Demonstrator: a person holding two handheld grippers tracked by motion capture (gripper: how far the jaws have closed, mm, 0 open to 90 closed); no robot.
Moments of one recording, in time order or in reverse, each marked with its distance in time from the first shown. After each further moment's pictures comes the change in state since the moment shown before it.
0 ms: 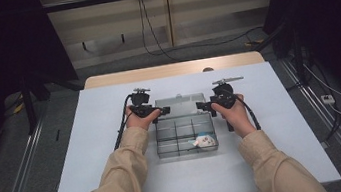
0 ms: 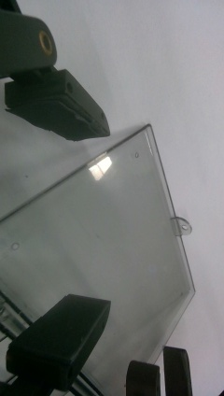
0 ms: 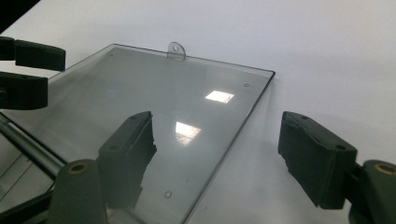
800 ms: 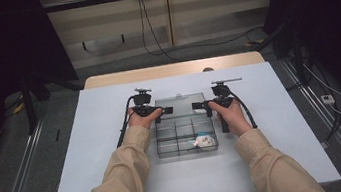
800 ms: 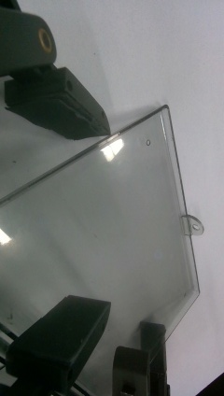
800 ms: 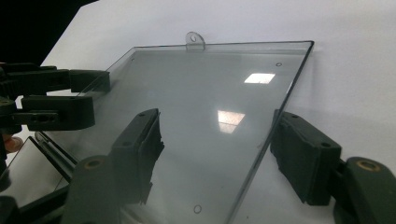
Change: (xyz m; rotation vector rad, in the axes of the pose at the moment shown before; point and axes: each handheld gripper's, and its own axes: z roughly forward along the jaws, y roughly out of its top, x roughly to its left) left arm 0.006 -0.002 0.012 0.019 -0.057 -0.092; right arm -0.003 -0.002 0.013 0.044 0.136 0.197
